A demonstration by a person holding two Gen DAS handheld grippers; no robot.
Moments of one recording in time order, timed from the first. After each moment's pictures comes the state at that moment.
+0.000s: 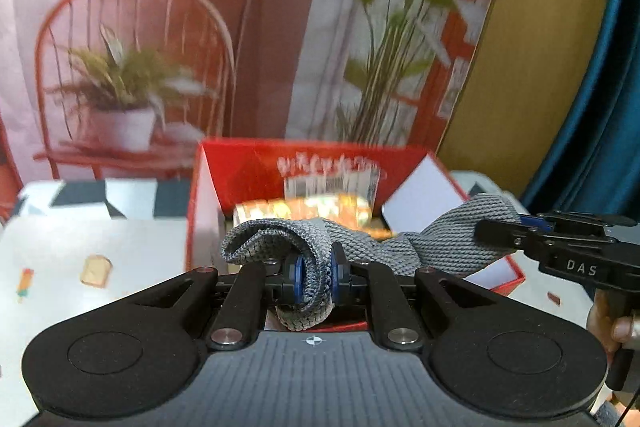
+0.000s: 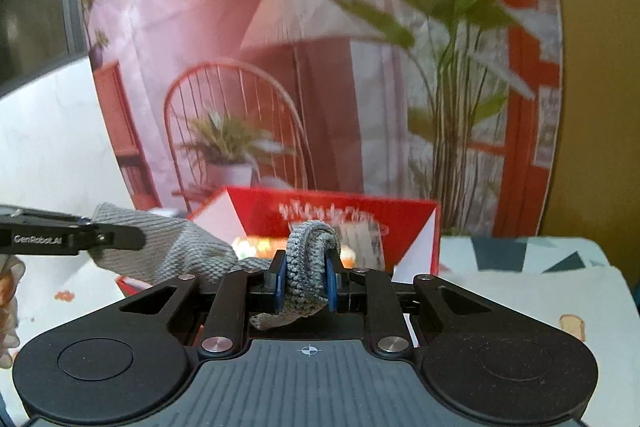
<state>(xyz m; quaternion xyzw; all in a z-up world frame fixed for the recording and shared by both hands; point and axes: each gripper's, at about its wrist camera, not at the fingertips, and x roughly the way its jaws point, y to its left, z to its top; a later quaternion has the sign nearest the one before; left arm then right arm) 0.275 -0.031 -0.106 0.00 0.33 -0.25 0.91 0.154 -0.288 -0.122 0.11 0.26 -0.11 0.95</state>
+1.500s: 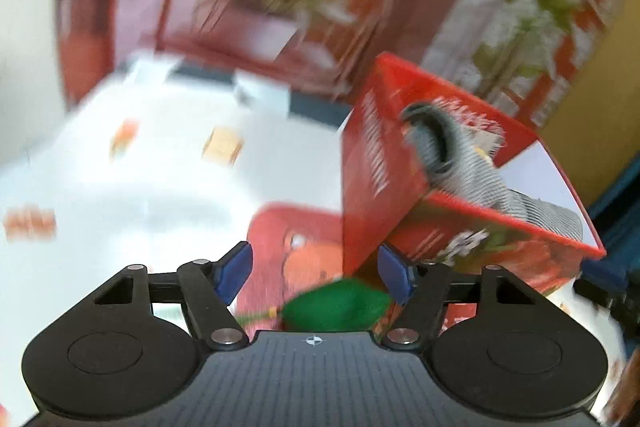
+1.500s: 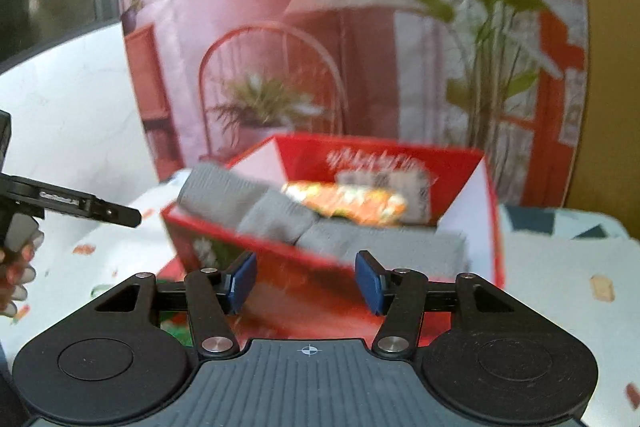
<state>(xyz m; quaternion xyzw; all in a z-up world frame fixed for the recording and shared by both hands) 0.246 0.101 -0.189 -0.13 0.38 -0.14 0.90 0.126 -0.213 -0.166 0.09 0.27 -0.07 0.95</state>
